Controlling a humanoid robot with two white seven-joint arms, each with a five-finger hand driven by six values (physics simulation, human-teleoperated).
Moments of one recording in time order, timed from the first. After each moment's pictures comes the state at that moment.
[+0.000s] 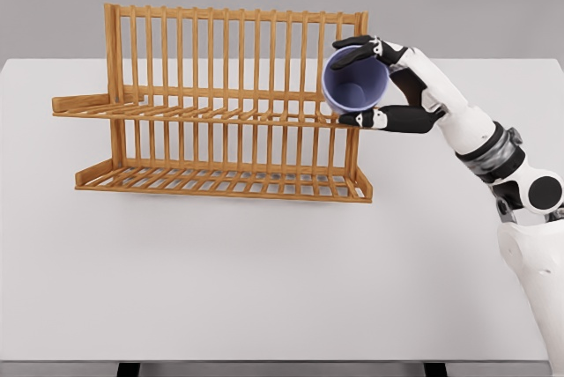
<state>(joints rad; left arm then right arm) 0.01 0.00 0.19 -0.02 -0.15 -0.04 -0.15 -0.35 -0.35 0.19 -1.55 -0.38 -0.46 0.61</state>
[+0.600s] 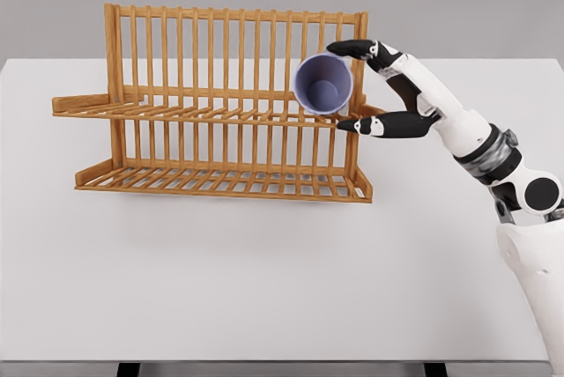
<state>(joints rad) 0.01 0.00 0.19 -0.02 -0.15 -0.05 -0.15 -0.35 -0.35 0.20 -1.53 -0.34 -0.47 0.61</state>
